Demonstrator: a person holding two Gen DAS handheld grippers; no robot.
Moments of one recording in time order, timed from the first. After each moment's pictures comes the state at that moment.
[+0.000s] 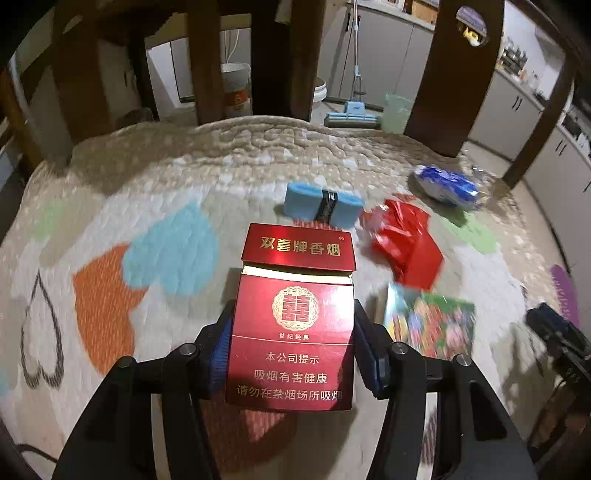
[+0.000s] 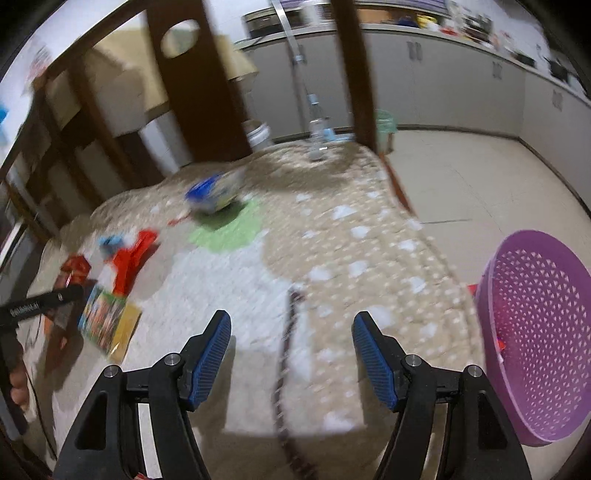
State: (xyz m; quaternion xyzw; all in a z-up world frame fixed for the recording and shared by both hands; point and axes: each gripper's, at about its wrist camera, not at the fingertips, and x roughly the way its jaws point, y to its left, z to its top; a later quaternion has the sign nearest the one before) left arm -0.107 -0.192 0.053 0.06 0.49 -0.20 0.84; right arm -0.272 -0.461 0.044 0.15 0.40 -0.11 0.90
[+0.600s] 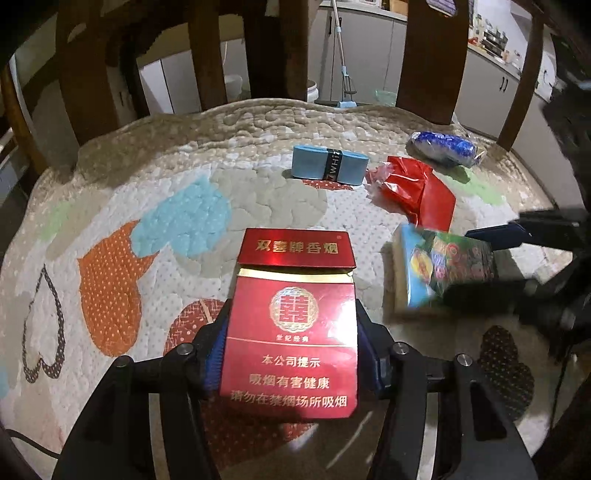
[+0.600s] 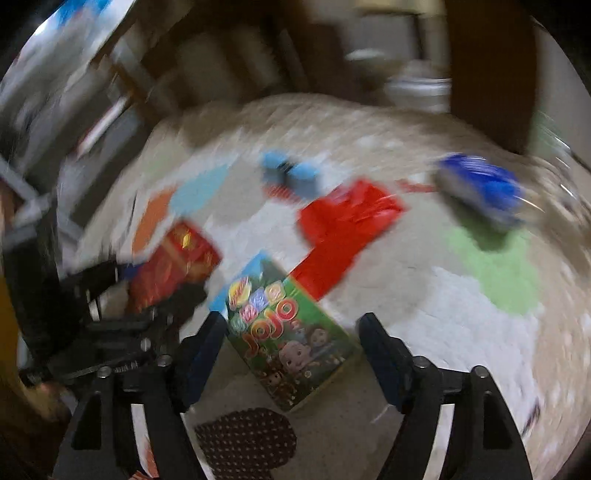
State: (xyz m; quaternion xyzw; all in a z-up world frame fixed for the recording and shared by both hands) left arm -0.135 -0.185 0.029 0.11 0.46 -0.21 0.86; right arm -0.160 -0.334 0.038 0.04 0.53 0.20 0.83
